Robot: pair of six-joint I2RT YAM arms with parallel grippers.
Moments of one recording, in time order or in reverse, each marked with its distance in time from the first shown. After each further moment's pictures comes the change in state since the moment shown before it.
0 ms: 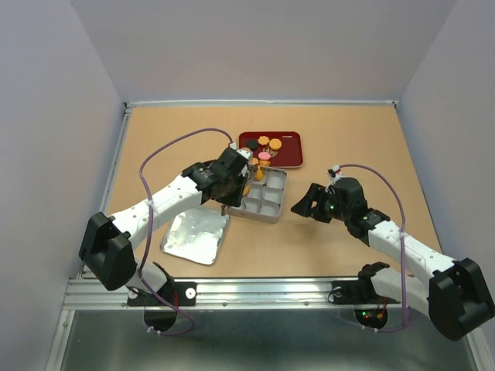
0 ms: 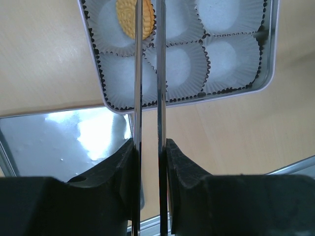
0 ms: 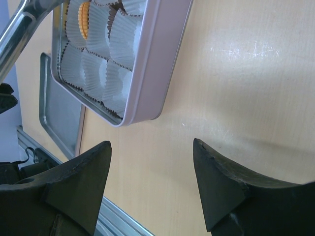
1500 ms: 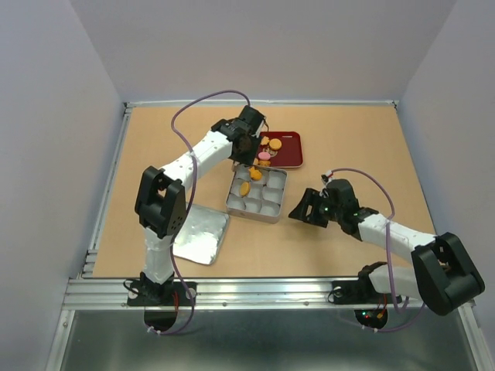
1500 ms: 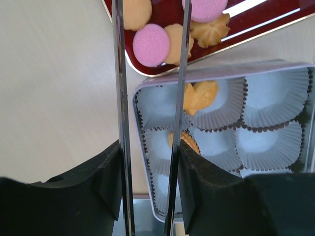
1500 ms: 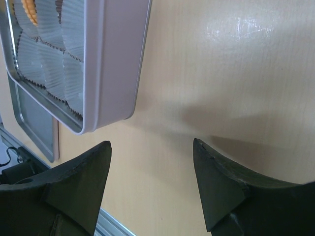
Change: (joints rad) left arm 0.122 0.522 0.581 -0.076 -0.101 0.200; right arm 0.000 0.165 -0.022 0.078 -0.017 -0.002
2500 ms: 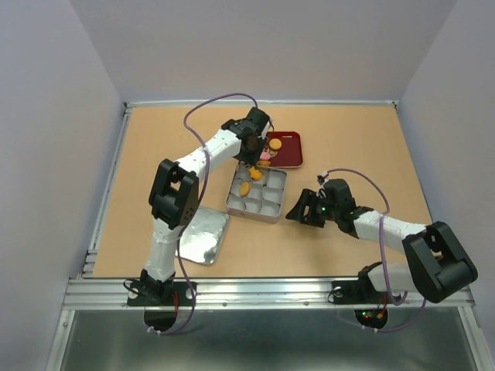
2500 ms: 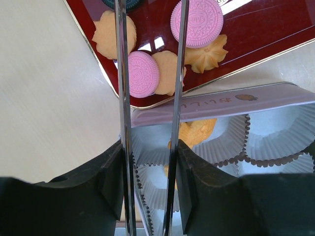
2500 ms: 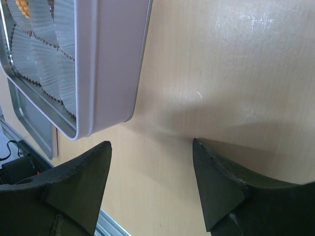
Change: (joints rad) left arm 0.017 0.162 0.113 0.028 0.032 0.050; right arm 0.000 0.103 0.000 0.074 -0.049 -0.007
